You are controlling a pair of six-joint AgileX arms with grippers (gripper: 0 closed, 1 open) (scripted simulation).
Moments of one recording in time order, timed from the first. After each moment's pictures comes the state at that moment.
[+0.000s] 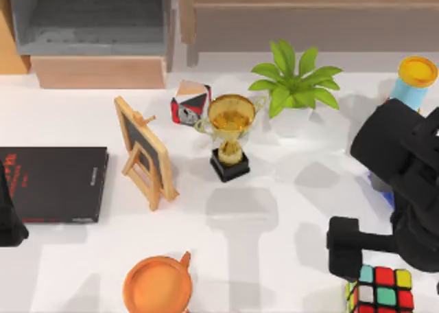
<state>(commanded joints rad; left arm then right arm) 0.00 0.00 0.00 0.00 0.00 0.00 0.72 1.39 0.96 -1.14 0.00 0.86</state>
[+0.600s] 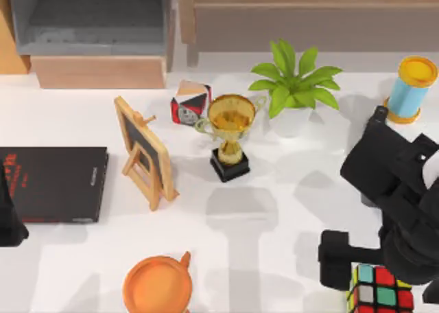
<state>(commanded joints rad) 0.00 0.00 0.00 0.00 0.00 0.00 0.72 1.43 0.85 -0.98 0.00 0.86</state>
